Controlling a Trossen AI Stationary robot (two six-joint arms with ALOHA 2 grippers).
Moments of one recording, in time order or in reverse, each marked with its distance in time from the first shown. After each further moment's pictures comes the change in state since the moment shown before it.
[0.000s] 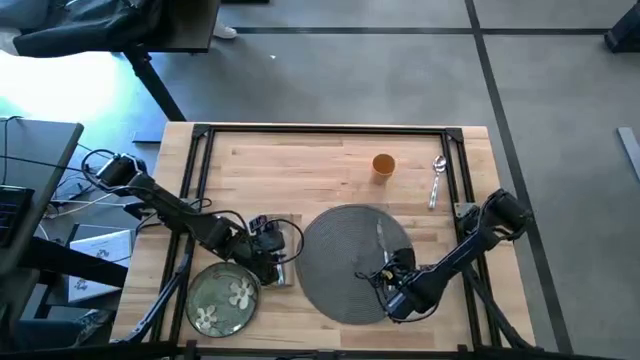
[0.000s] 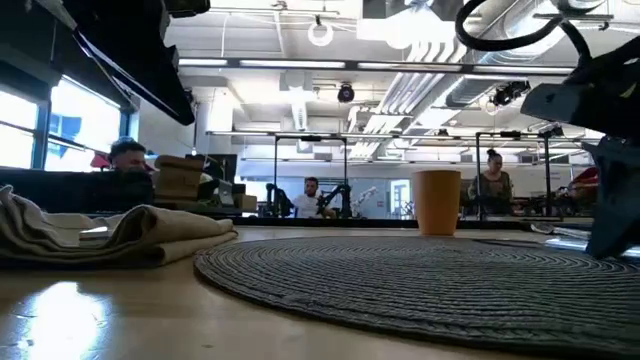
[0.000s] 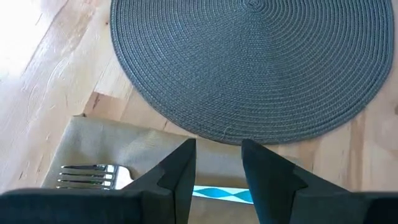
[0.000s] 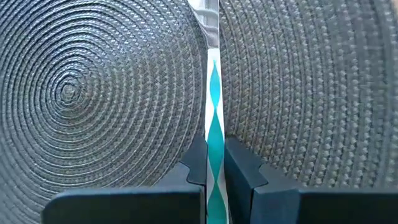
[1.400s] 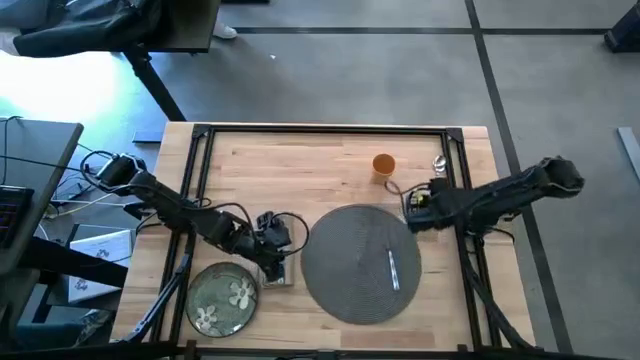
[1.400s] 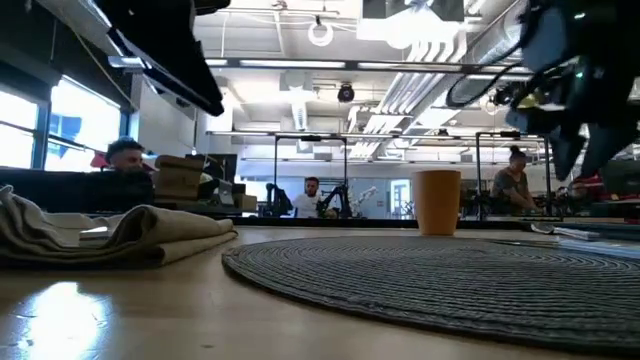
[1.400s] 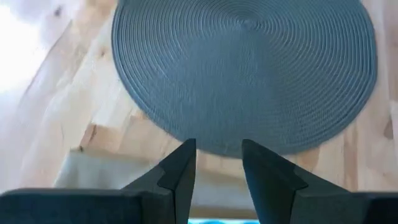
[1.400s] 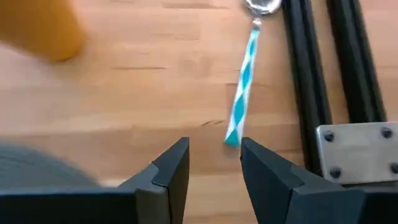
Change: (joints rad) left arm 0.075 0.001 0.000 0.122 0.044 0.133; right arm -0.634 -0.670 -0.328 -0.443 0.061 -0.495
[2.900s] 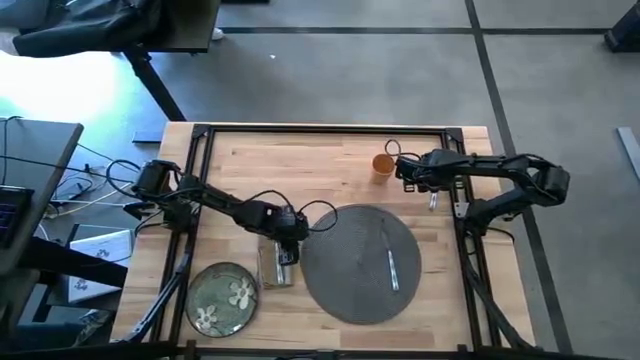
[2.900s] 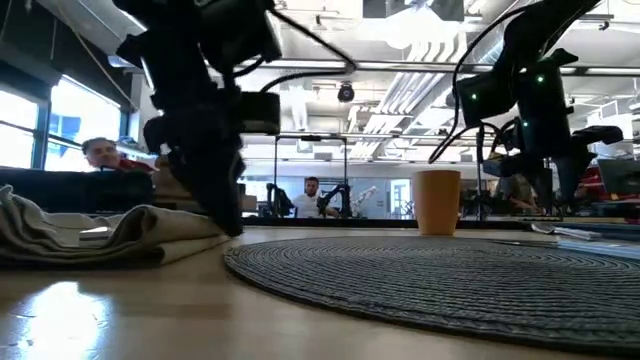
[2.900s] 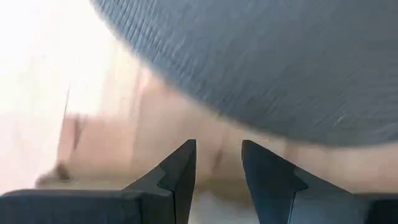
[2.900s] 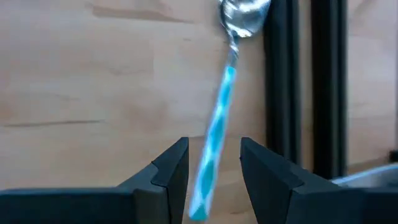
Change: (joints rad) left arm 0.257 0.294 -0.004 0.018 0.287 0.260; right arm -0.562 0.157 0.007 0.148 -0.123 -0.642
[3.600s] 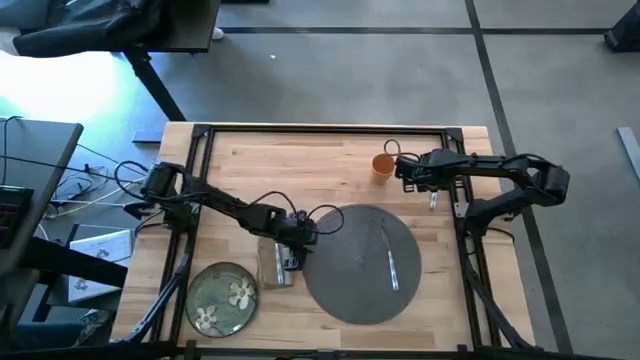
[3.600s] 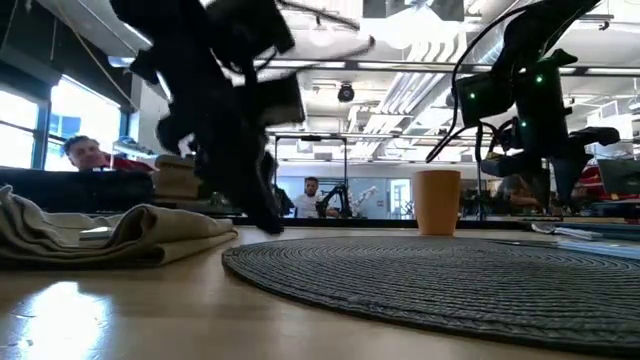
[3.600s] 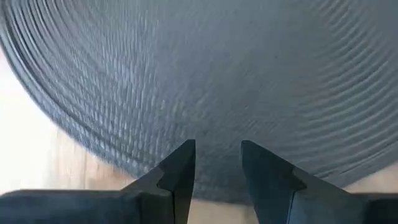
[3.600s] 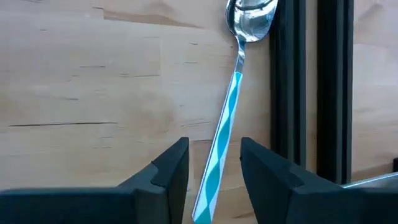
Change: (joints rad) left arm -0.010 0.079 0.000 0.255 0.088 0.136; right arm 0.000 0.000 0.000 0.038 0.008 -0.026
